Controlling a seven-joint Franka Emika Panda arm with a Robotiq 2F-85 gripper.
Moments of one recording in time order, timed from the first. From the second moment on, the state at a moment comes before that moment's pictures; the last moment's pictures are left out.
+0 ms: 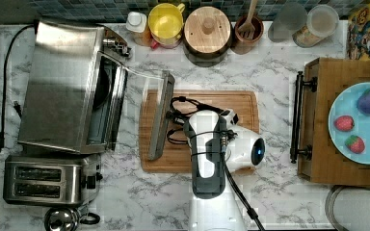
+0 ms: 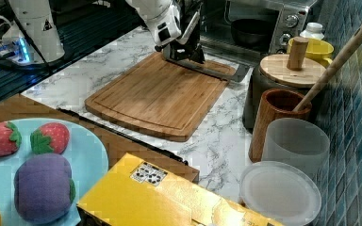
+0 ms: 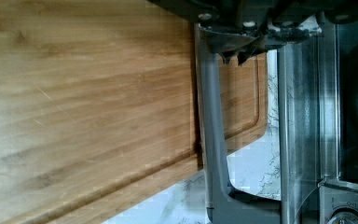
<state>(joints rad) -0.03 0.24 -0.02 -2.39 1.33 0.87 -1.69</state>
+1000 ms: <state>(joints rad) -0.03 0.29 -0.02 -2.35 1.33 0.80 -1.68</state>
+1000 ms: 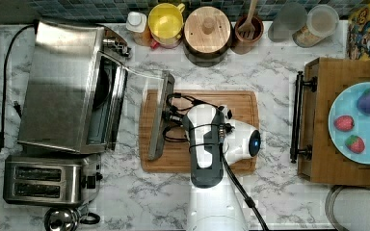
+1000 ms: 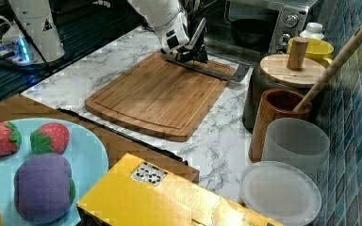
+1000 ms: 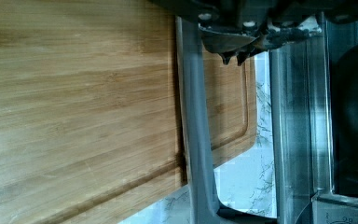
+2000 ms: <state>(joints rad) -0.01 0.16 0.08 -2.35 1.02 0.92 -1.34</state>
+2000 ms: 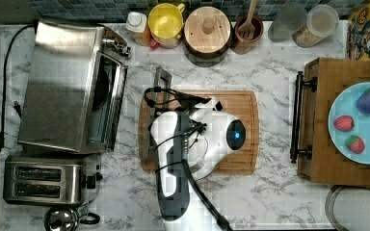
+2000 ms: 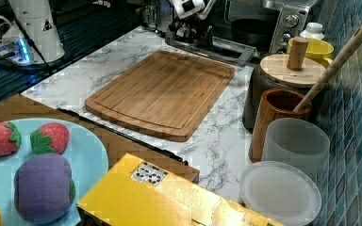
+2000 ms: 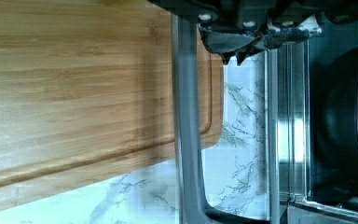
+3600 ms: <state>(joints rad) 0.22 0.18 0.45 -1.88 -0.24 0.63 0.02</state>
